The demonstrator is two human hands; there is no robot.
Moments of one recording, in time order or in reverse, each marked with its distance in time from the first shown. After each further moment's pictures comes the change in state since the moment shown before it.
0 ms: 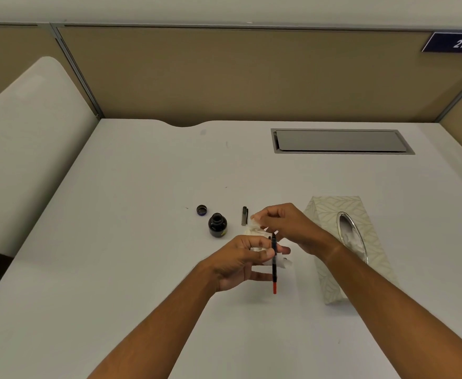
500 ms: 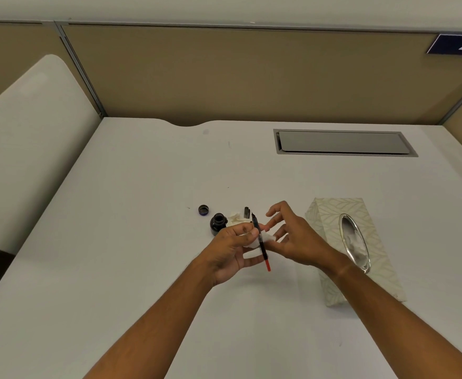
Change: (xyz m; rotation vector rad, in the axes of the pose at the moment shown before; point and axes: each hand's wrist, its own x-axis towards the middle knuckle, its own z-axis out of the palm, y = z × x) left_hand 0.001 0.006 -0.011 -0.197 0.279 0.084; right_hand -0.011 0.026 0.000 -0.317 0.052 -0.224
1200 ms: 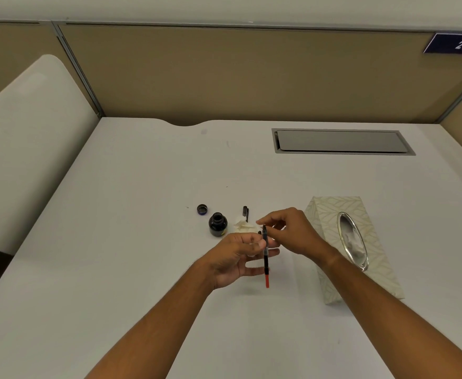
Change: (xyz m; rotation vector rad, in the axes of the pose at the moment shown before) left_hand -0.001 -0.008 0.000 0.124 -0.120 -0.124; right_hand 0.016 0.002 0.005 -0.032 0.136 0.038
